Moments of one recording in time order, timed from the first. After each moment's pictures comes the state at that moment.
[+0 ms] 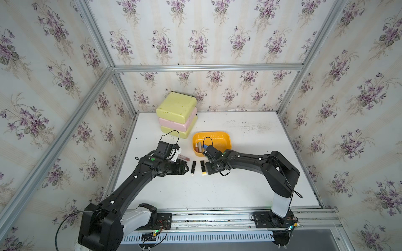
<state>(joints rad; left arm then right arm) -0.33 1.14 0.79 -0.76 0.38 -0.30 0.90 1.87 1.16 -0.52 0.04 0.54</state>
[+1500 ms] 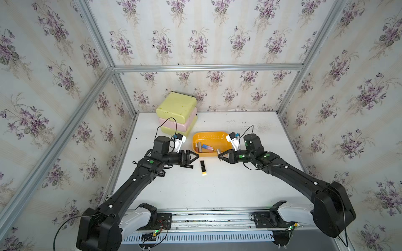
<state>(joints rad) -0.33 1.11 0.75 -0.25 0.74 -0.55 0.49 1.27 0.77 -0.11 -0.72 0.47</state>
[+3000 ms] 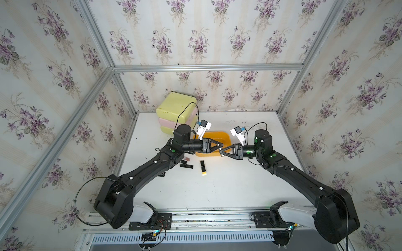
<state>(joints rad) -0.58 1.42 0.99 0.21 0.82 -0.73 0.43 1.22 0.77 0.12 -1.06 0.59</state>
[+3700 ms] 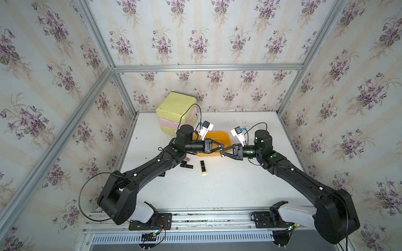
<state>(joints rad) -0.59 1.45 0.99 0.22 0.83 -0.77 0.42 1.22 0.76 0.11 -1.05 0.58</state>
